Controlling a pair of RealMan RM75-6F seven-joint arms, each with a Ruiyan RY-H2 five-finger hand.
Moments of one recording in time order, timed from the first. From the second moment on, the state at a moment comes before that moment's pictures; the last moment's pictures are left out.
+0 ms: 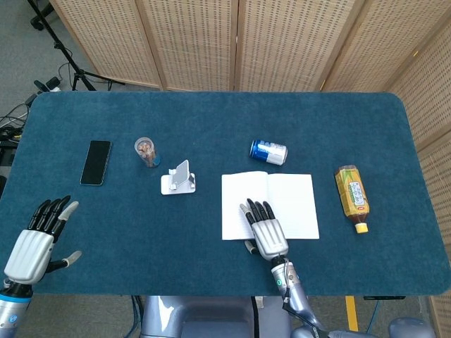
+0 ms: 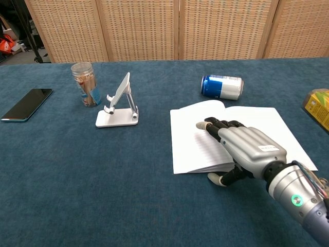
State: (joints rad) left arm -0.12 -1.21 0.03 -1.58 1.70 1.56 0.00; right arm 0.44 -1.94 0.15 -1.37 -1.27 1.19 -0.54
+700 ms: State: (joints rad) left arm -0.12 -1.21 0.03 -1.58 1.70 1.55 0.01; right arm 0.43 -1.93 0.17 -1.38 -1.26 1.25 -0.55
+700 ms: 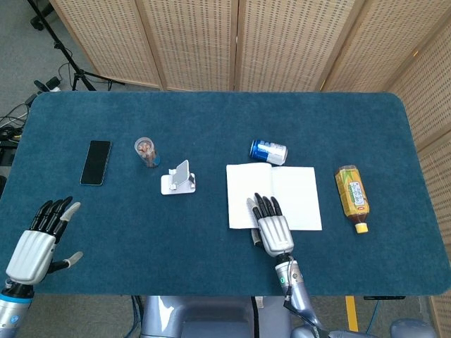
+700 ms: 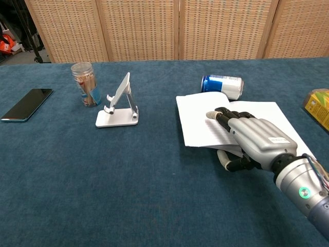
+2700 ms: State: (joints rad) left arm -0.11 -1.22 0.03 -1.58 1.71 1.57 0.01; right arm 0.31 -1.73 0.23 -1.52 -1.37 1.50 -0.39
